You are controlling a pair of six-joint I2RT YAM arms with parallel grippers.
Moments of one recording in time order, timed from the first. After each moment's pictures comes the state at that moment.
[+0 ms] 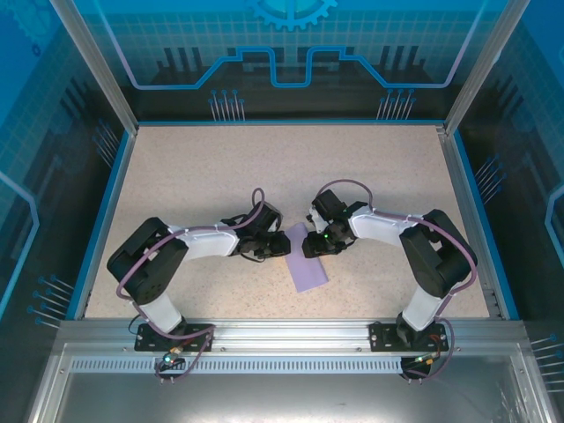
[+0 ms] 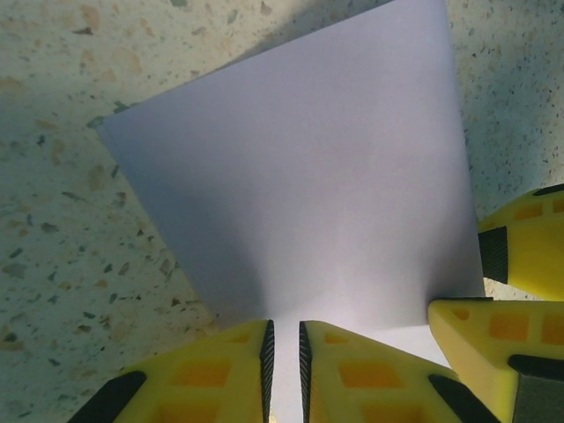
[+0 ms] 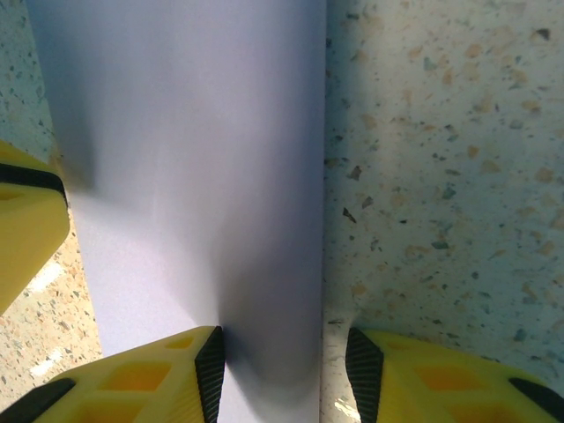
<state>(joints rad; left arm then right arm) -0.68 1.69 0.82 -0.13 0.27 -0.81 0.60 1.72 0.94 -0.54 -0.30 0.37</state>
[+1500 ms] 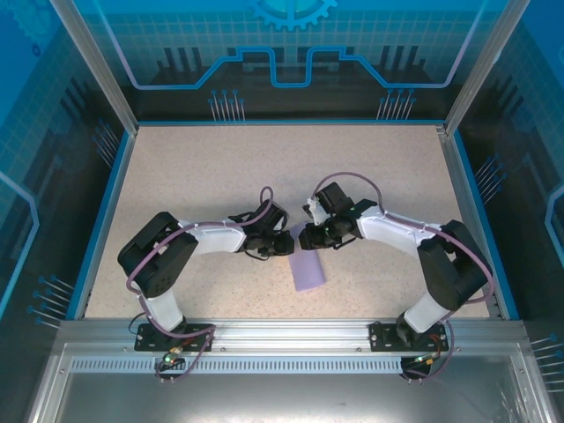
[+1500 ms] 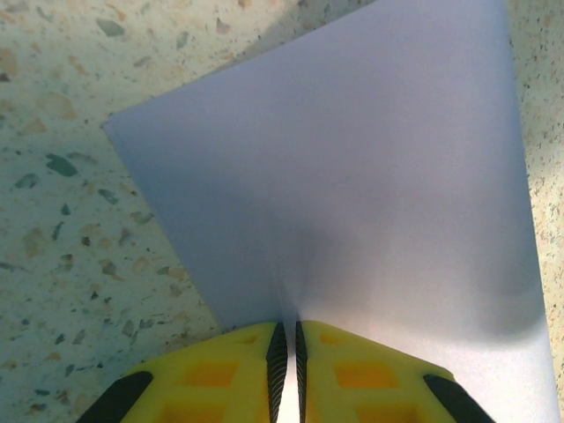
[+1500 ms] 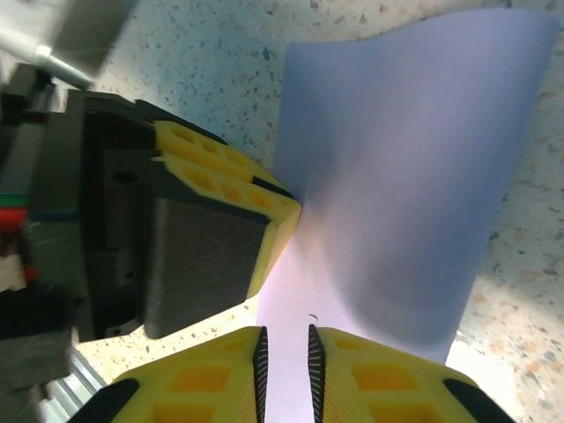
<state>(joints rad) -0.68 1.77 0.88 -0.15 0.26 -0.73 0.60 1.62 0.95 -0.49 -0.43 0.40</state>
